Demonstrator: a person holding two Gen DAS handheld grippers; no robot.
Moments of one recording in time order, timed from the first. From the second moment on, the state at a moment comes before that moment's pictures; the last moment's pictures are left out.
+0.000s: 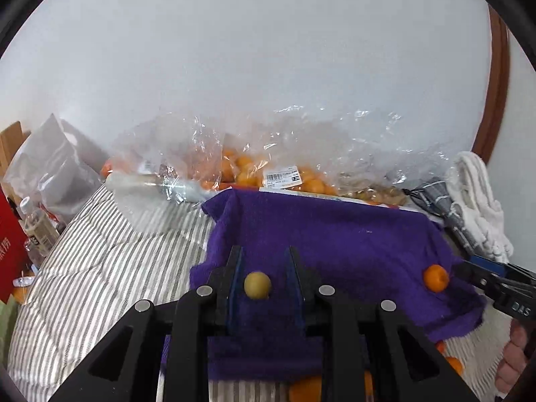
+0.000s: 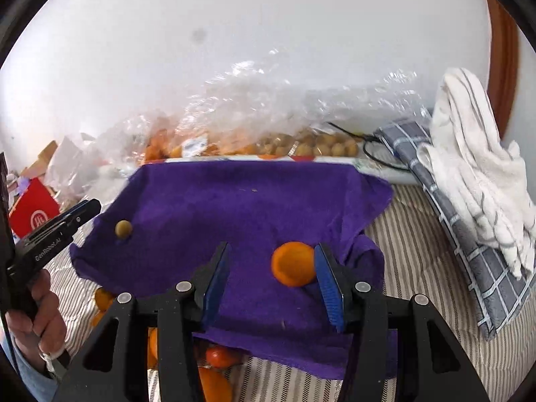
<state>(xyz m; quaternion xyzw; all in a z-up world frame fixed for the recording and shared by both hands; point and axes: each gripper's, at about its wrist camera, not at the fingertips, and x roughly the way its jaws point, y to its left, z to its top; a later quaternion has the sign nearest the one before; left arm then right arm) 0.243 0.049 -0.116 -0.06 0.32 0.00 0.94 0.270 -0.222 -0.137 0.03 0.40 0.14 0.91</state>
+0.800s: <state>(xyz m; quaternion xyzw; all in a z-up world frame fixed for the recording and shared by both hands) 0.158 0.075 -0.160 -0.03 0.44 0.02 0.90 0.177 -0.184 -0.180 -0.03 0.47 0.16 0.87</state>
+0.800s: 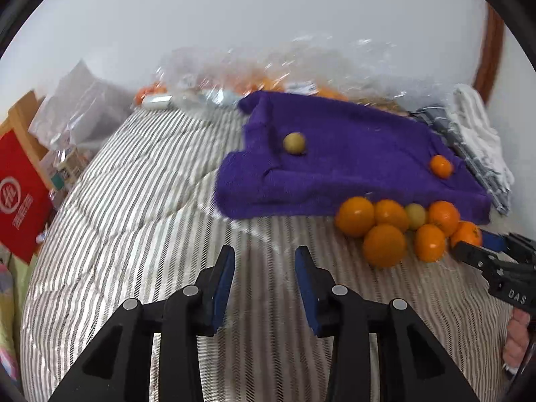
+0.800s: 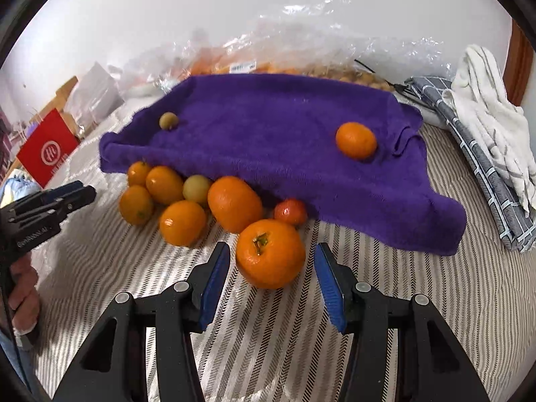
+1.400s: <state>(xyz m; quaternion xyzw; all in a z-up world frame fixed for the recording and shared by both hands) 0.161 0.088 -0.165 -0.07 0.45 0.02 0.89 0.185 -0.180 -0.189 -0.04 0.47 0.16 0.87</state>
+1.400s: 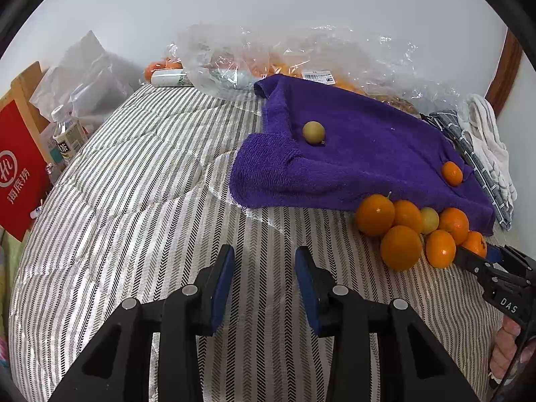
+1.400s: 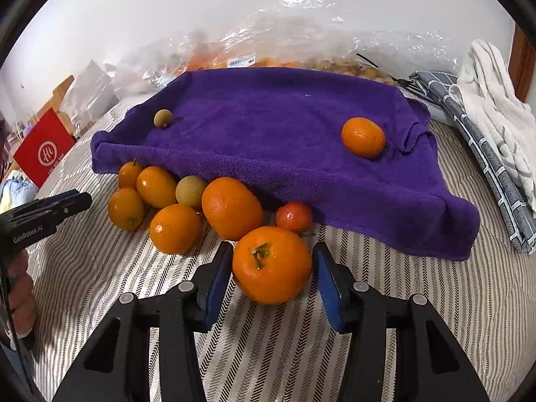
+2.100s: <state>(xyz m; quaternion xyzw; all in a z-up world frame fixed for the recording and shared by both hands) 0.152 0.046 -0.149 -0.06 0.43 -0.10 0.90 0.172 -0.260 -0.183 0.05 0.45 0.12 0.88</state>
